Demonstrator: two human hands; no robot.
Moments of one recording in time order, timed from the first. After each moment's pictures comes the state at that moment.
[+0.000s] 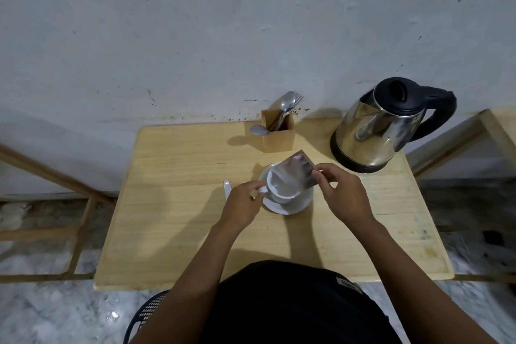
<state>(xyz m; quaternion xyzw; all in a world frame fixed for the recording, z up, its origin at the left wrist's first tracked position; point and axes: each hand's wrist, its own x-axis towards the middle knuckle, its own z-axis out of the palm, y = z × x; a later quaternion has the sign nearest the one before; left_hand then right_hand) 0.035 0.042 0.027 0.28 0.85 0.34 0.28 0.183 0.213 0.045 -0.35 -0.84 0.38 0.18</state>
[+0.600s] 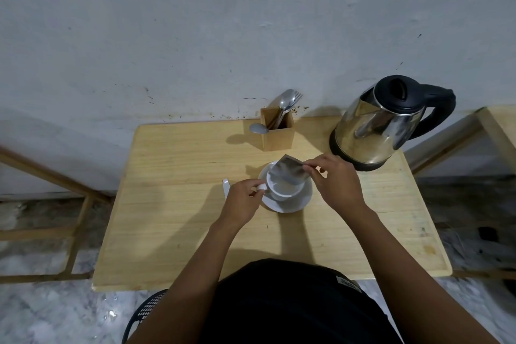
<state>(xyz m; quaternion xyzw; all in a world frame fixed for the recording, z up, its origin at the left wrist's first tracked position) 0.034 0.044 0.023 0.26 0.83 0.39 0.29 0.161 0.225 0.040 -0.28 -0.91 0.25 0.20</state>
